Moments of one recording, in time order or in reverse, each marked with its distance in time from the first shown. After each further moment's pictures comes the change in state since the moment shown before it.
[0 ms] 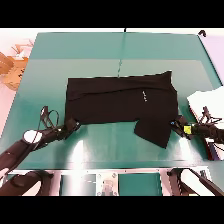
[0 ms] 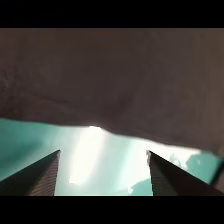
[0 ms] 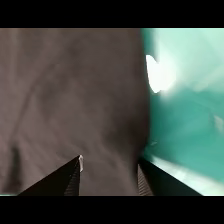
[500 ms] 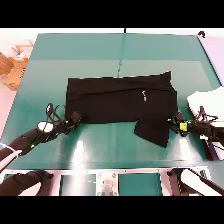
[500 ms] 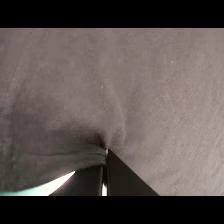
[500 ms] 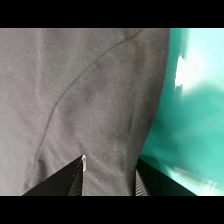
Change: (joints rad) left arm -0.064 -0.239 0.114 -0.098 0.149 -0.033; right arm 0.026 -0.086 -0.006 0.092 -0.043 -0.006
